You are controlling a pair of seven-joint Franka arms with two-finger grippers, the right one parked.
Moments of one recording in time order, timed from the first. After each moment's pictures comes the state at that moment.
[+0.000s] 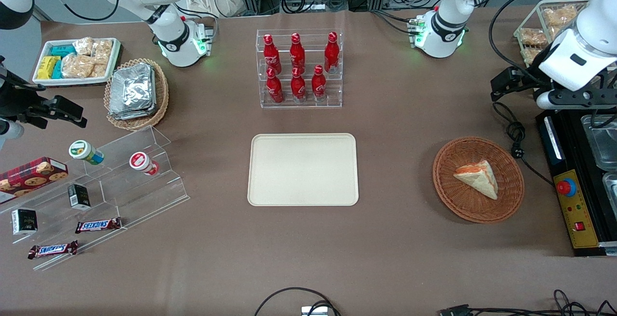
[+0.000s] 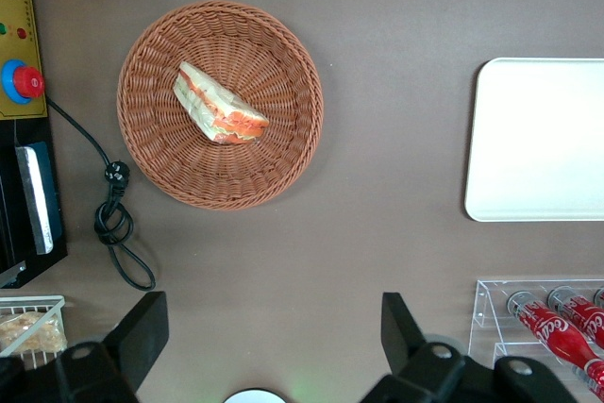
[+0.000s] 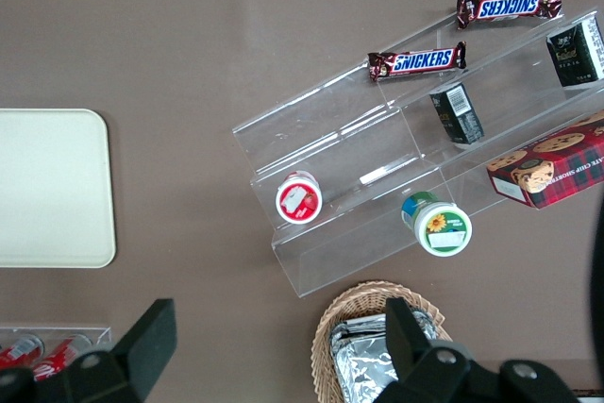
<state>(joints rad) -0.11 -0.08 -0.01 -1.67 -0.04 1.54 -0.12</state>
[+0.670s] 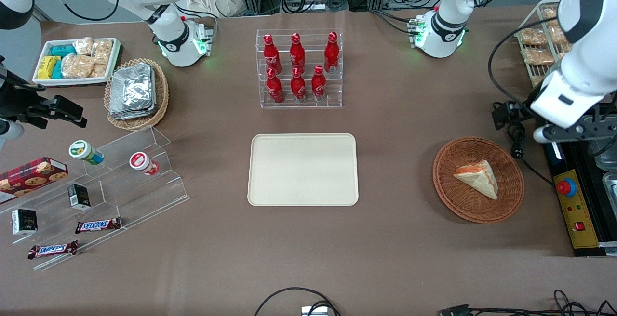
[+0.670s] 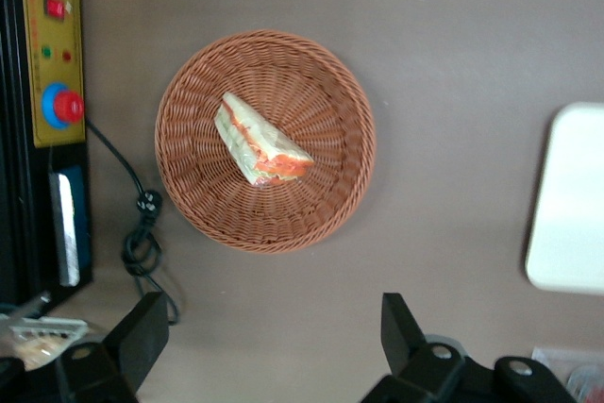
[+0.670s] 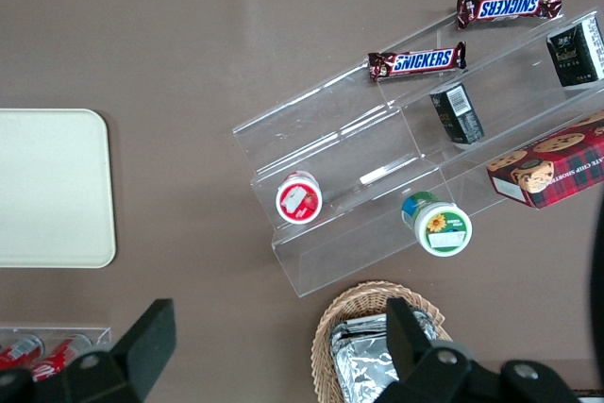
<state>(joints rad) -0.10 0.03 0.01 -1.73 0.06 1.71 -0.24</state>
